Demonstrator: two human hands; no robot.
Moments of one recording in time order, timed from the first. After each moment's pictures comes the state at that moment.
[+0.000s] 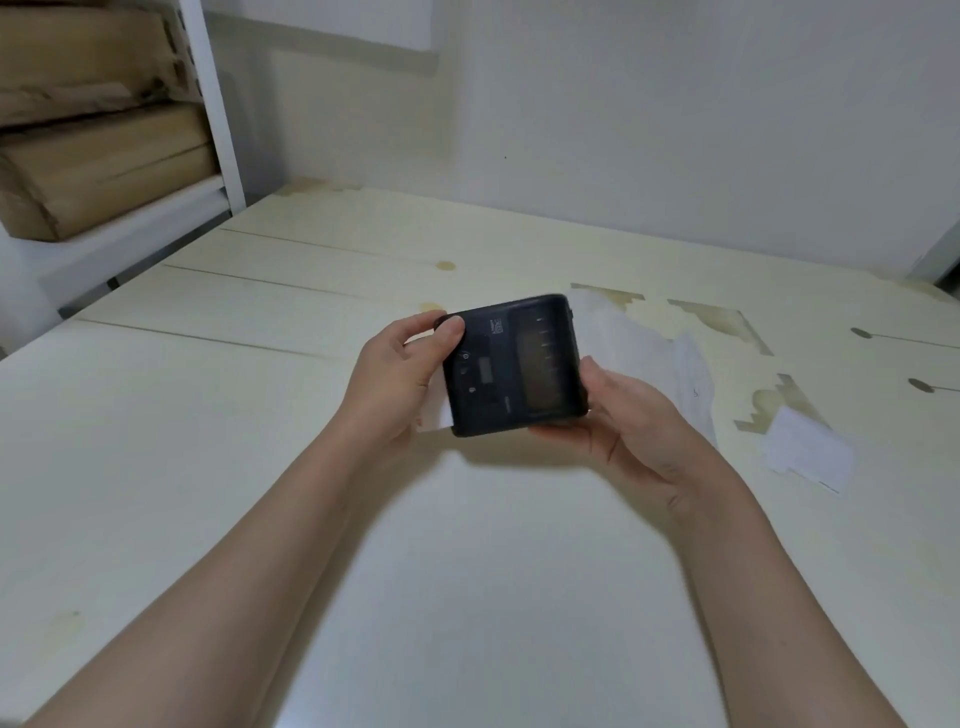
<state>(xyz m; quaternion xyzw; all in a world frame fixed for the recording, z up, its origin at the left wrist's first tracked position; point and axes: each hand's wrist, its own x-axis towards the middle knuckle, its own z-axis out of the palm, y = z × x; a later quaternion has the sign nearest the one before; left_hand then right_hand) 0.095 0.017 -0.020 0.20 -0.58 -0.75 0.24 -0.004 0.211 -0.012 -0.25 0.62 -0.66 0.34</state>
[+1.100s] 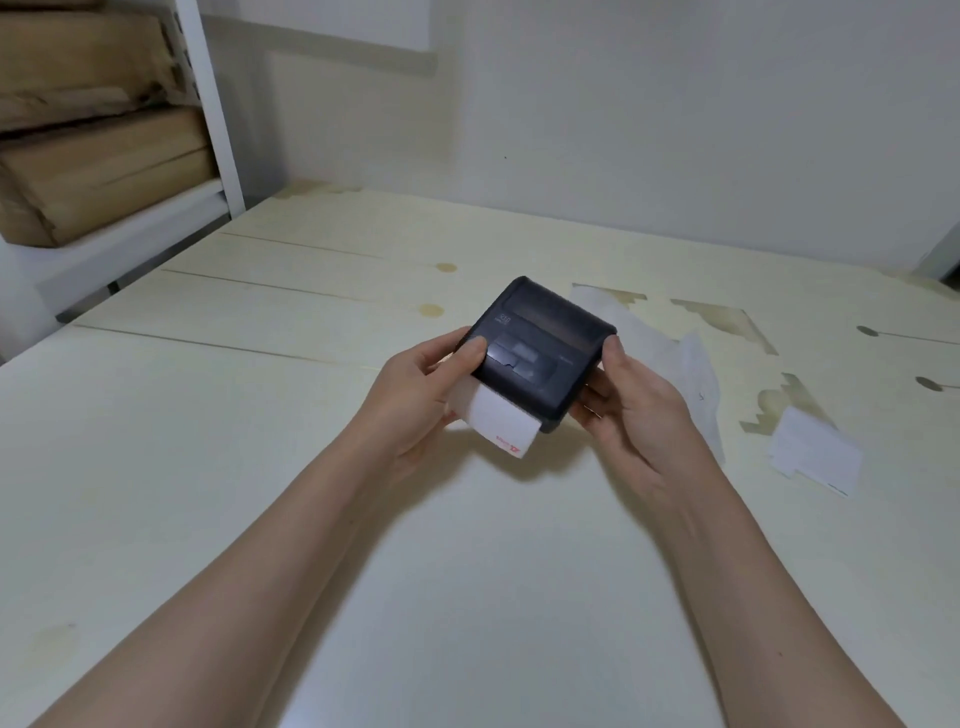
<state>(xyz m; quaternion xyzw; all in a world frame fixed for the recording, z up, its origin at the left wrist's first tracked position) 0.092 0.025 -0.023 0.15 -0.59 -0.78 0.16 -0.003 0.199 -0.009 -0.11 0.56 -0.79 0.23</state>
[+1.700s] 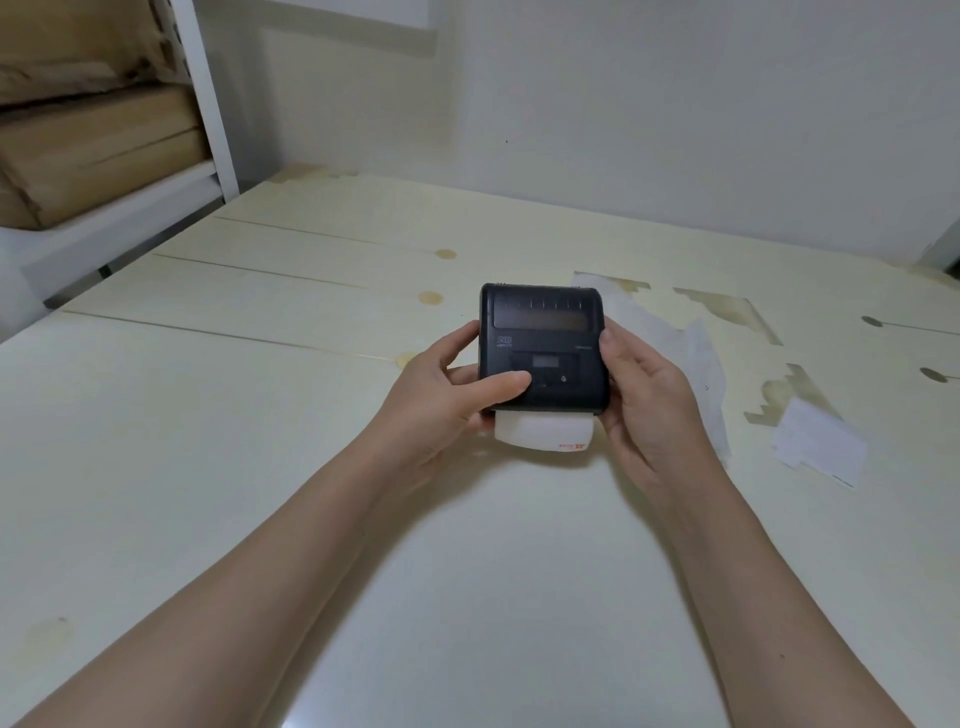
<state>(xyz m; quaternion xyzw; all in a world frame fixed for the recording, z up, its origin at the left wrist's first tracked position) 0.097 0.037 -0.027 0.12 -0.62 -0.77 0.11 0.001 0.198 -0.010 -0.19 0.60 -0.76 0.17</state>
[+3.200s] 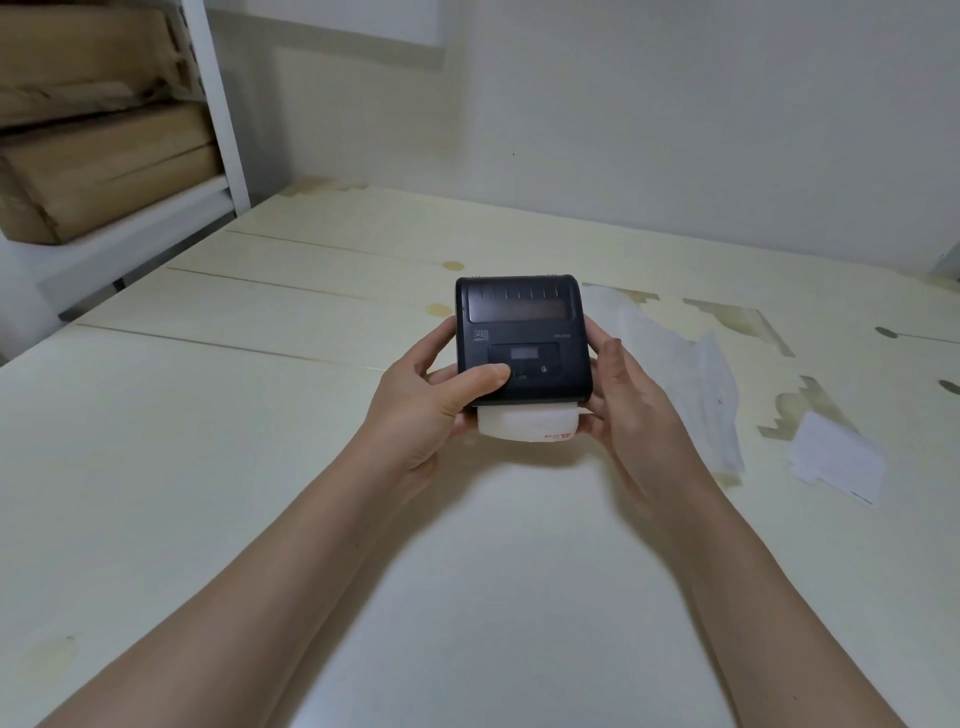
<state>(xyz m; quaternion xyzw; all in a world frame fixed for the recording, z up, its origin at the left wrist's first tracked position) 0.100 0.032 -0.020 0.17 -0.55 -0.79 0.19 0.009 0.191 -0.013 -0.32 0.68 -0.64 0.16</state>
